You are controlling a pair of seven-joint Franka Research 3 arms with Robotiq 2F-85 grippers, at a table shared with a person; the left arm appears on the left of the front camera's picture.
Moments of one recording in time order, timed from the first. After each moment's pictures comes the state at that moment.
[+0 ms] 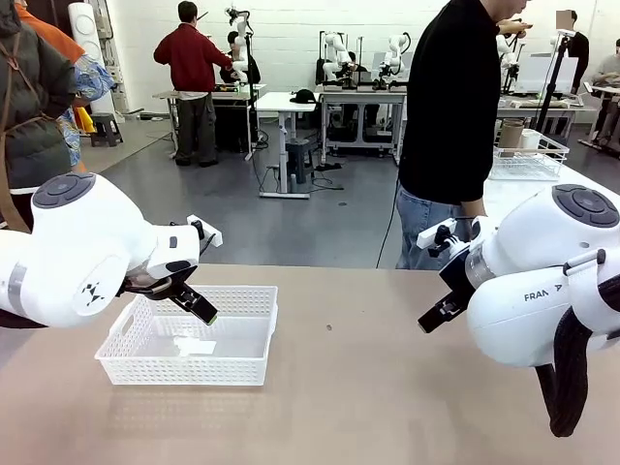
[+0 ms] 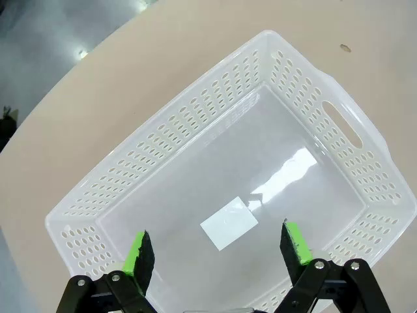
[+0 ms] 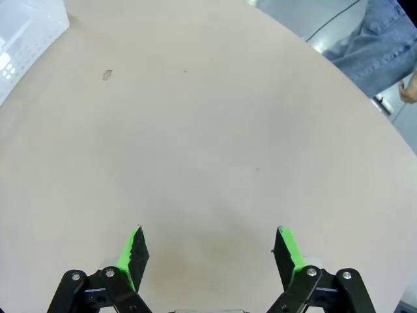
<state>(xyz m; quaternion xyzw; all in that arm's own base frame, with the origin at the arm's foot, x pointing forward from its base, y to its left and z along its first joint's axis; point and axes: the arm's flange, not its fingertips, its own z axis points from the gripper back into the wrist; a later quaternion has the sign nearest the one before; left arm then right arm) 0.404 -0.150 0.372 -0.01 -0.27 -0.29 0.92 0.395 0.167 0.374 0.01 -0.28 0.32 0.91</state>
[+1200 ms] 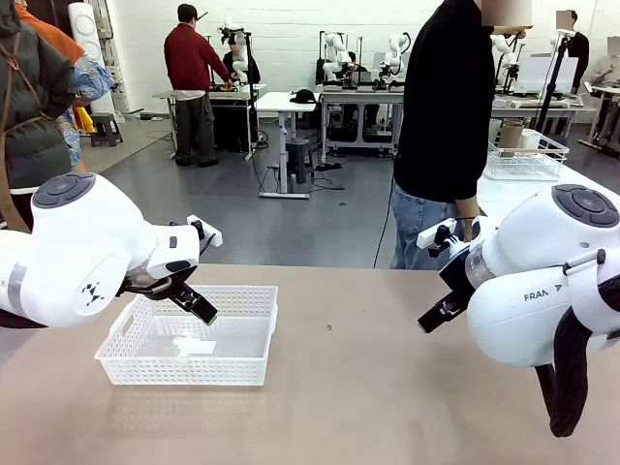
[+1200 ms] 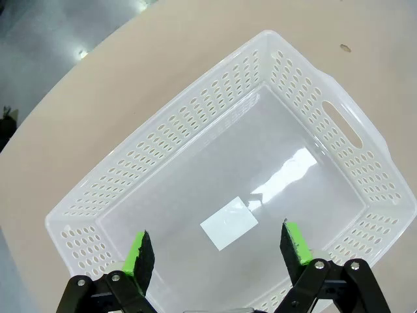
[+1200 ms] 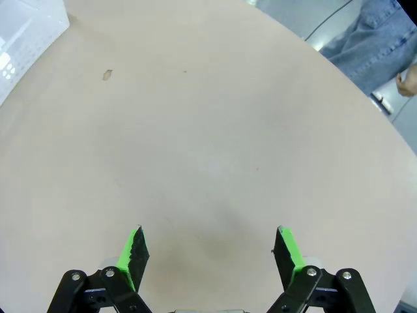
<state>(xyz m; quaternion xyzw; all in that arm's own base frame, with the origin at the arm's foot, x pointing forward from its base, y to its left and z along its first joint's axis) 0.404 -0.150 0.372 -0.01 -0.27 -0.29 0.92 0.395 0.167 0.374 0.01 -0.28 0.32 0.91</state>
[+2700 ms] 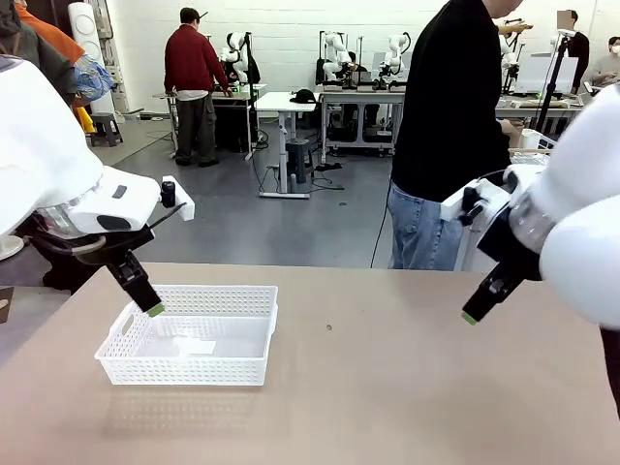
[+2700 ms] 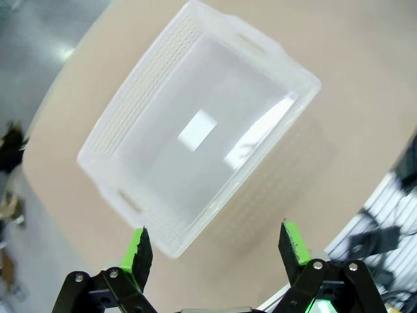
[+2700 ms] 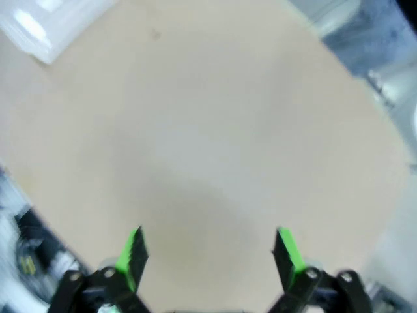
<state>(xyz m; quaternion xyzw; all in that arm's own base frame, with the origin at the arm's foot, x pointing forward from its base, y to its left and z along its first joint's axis) 0.315 -0.133 0.502 -0.01 -0.20 -0.40 0.89 0.328 0.137 0.486 0.02 -0.22 0.36 0.91</state>
